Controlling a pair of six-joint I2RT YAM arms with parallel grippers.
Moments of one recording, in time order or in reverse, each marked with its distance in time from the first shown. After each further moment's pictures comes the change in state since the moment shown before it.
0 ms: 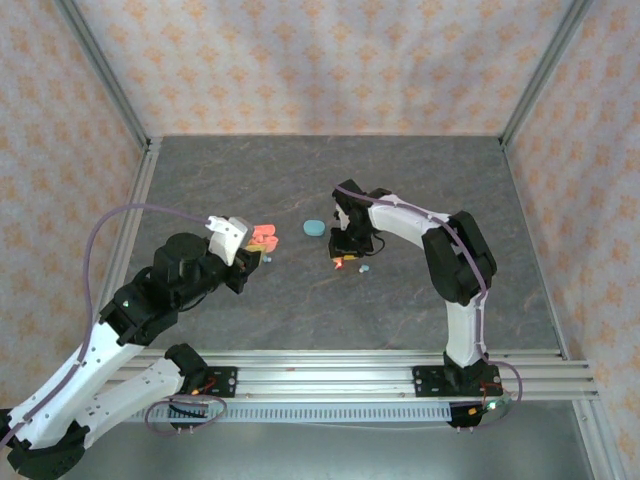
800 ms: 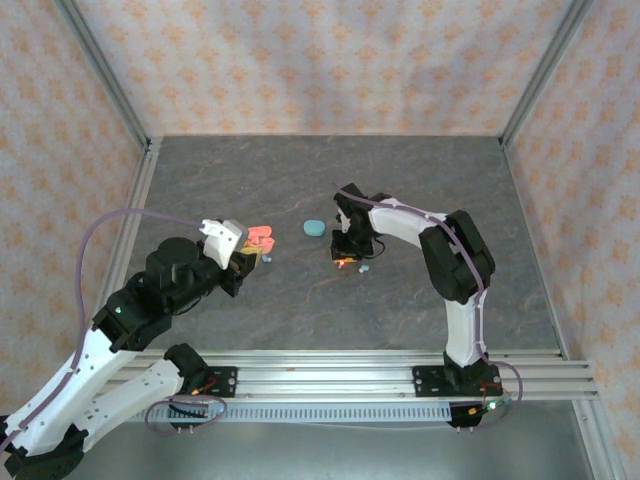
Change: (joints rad) left arm 0.000 -0.031 0.000 -0.021 0.000 0.014; right arm -0.007 0.019 -0.048 0.063 -0.011 0.032
